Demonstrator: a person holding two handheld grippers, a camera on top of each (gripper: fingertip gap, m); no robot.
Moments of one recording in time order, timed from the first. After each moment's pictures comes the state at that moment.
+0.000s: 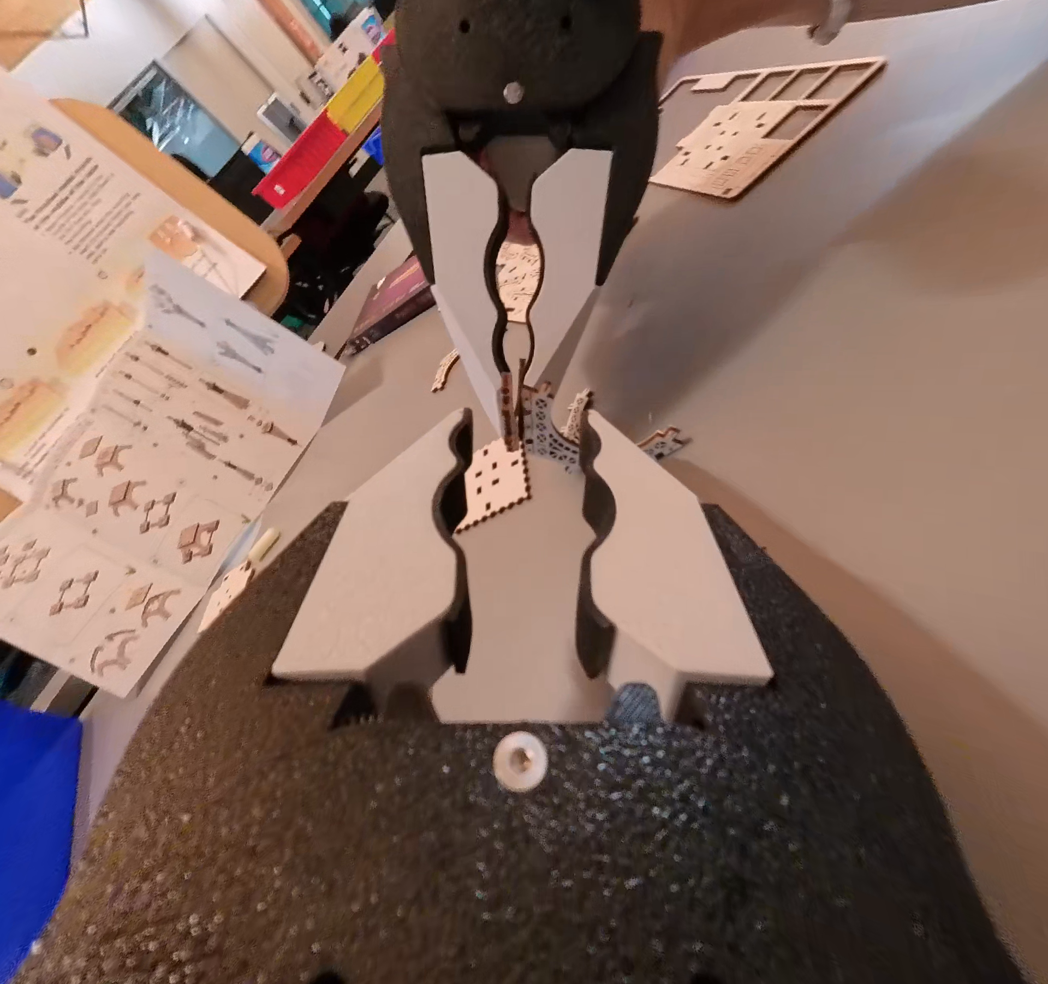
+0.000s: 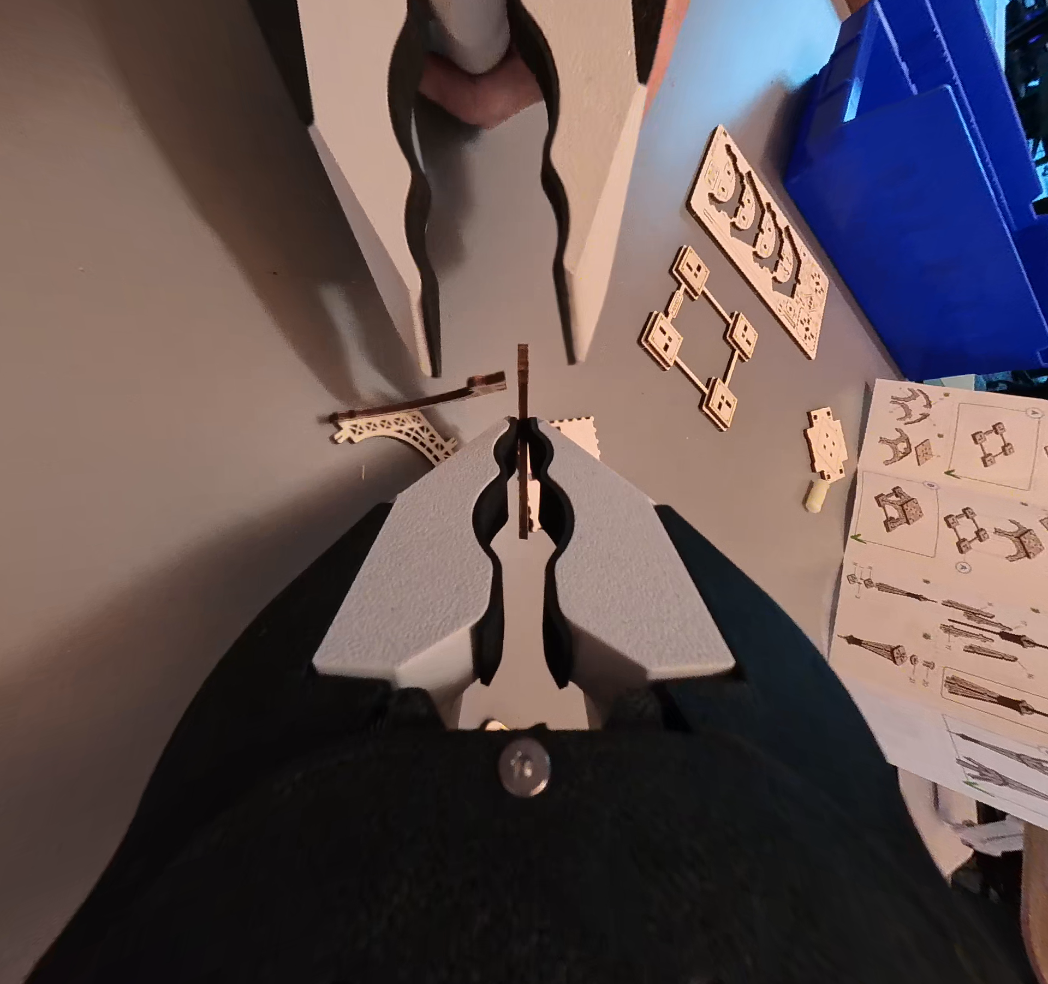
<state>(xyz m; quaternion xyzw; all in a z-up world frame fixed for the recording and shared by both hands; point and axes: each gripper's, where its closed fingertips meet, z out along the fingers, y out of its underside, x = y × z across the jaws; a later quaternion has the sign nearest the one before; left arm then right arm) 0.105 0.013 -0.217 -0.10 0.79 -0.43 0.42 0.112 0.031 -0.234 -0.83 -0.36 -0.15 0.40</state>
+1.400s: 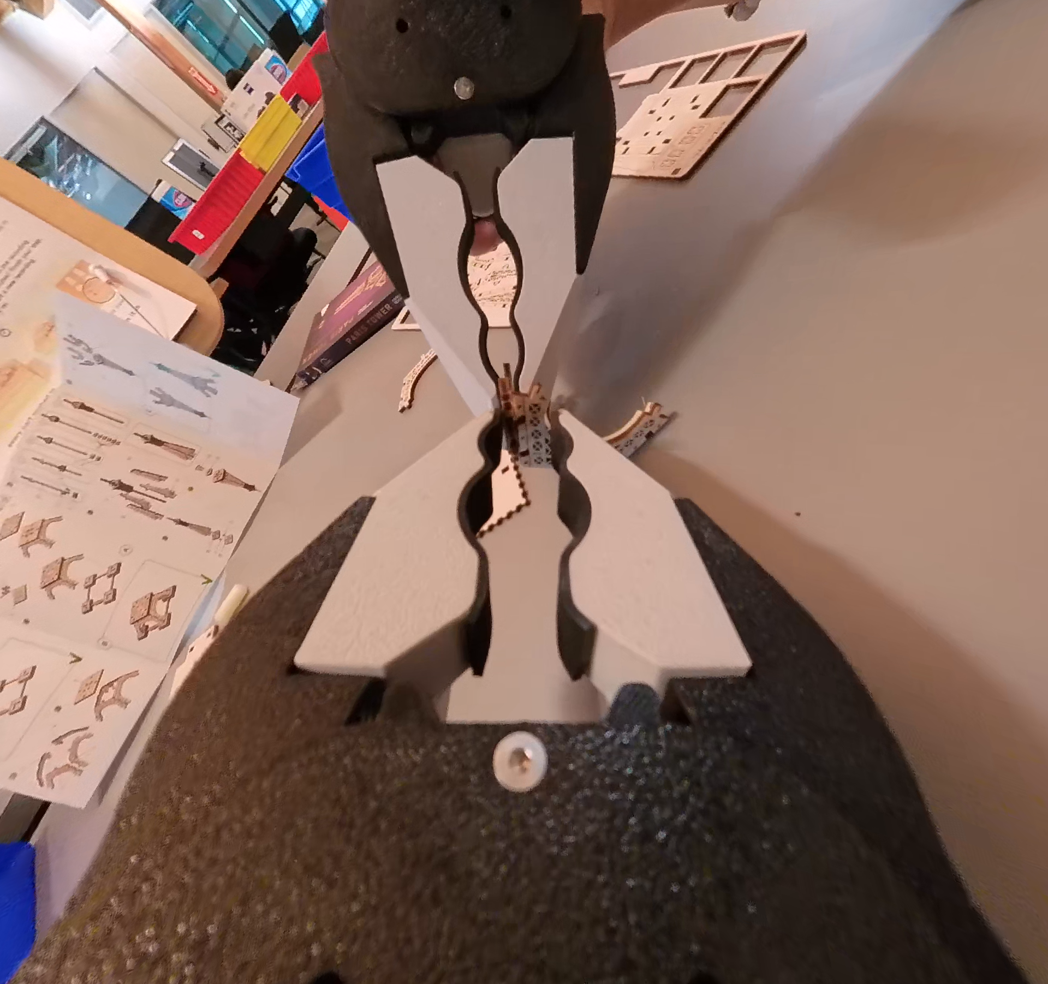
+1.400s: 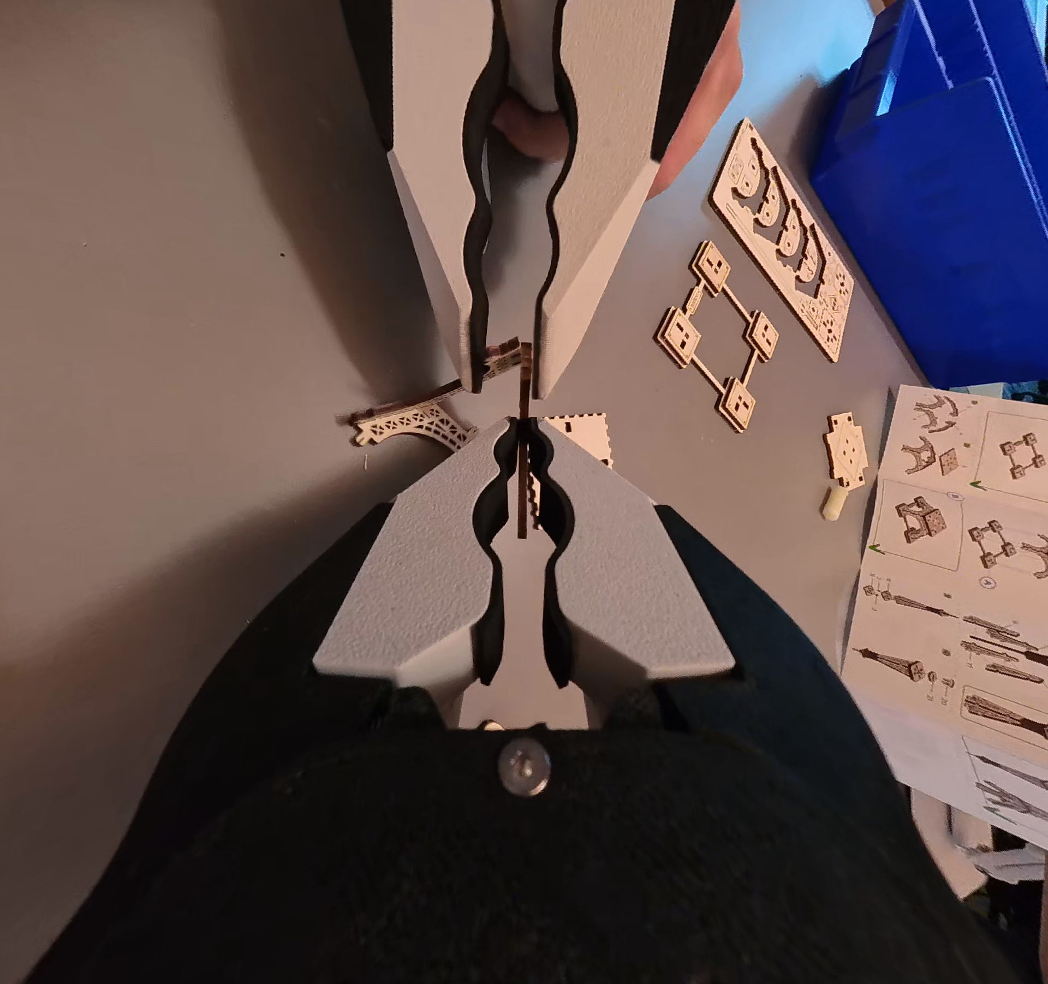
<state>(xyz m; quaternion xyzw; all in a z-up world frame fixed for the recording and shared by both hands) 0.116 0.007 -0.230 -0.03 0.81 -0.44 0.38 0.113 0.030 -0.241 -0.83 -0.37 -0.14 0.39</state>
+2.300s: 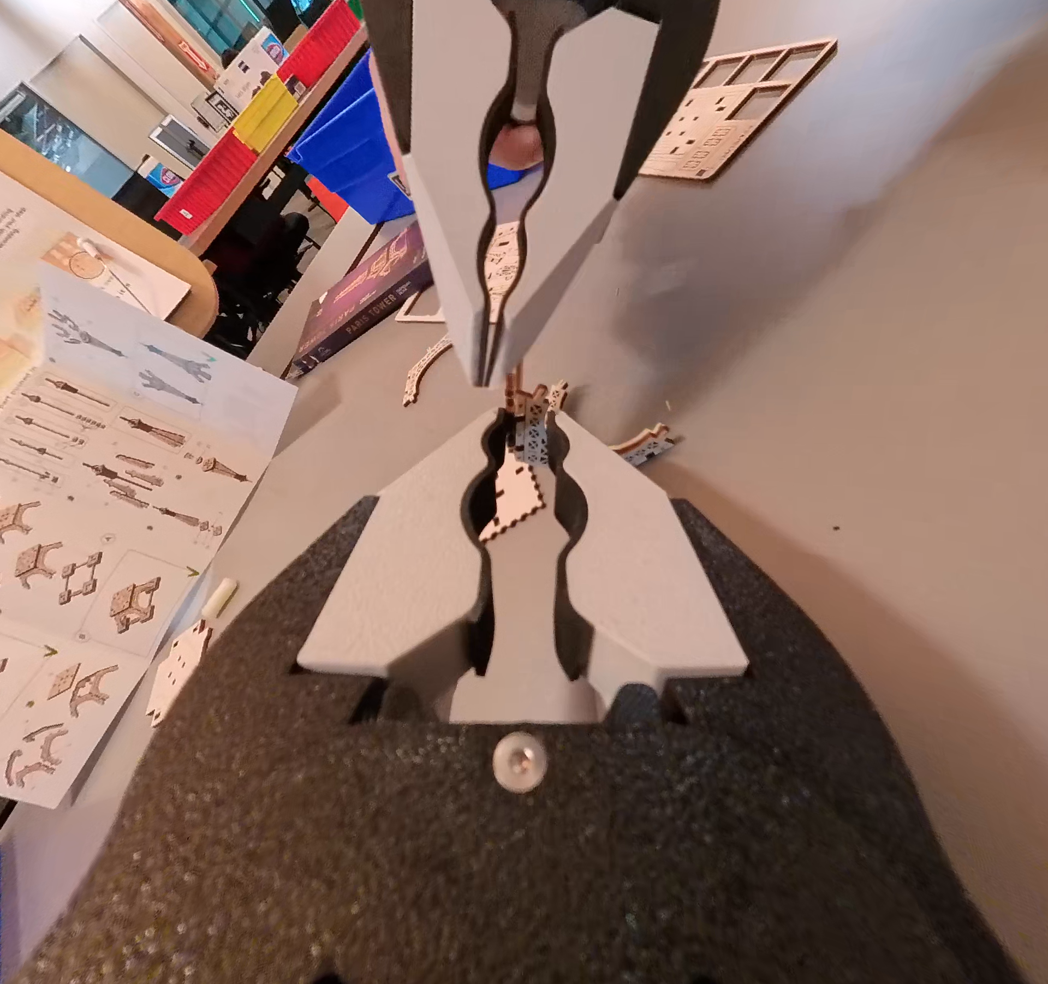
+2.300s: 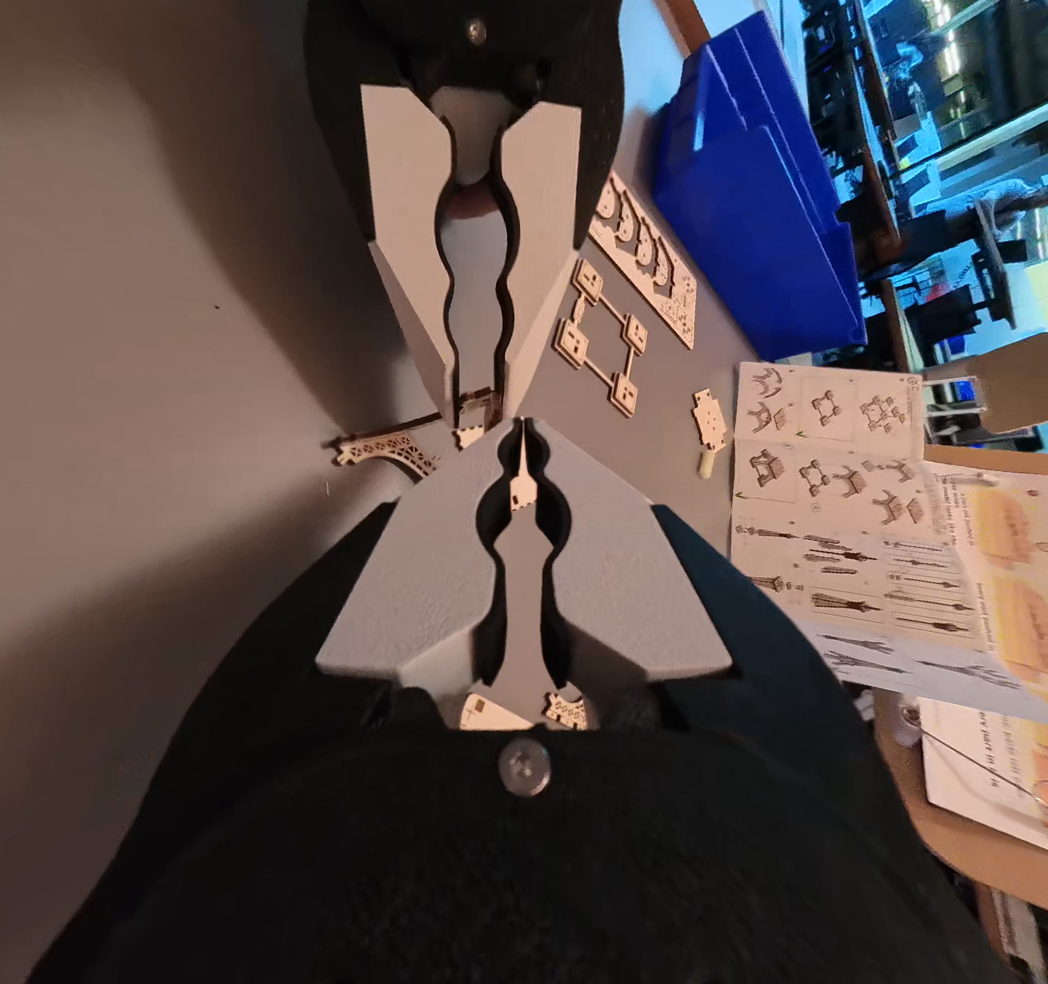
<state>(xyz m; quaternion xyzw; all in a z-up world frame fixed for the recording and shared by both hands) 0.126 0.009 -0.230 -0.05 0.82 -0.45 0.36 0.116 0.027 -0.204 -0.81 -0.32 -0.25 0.44</state>
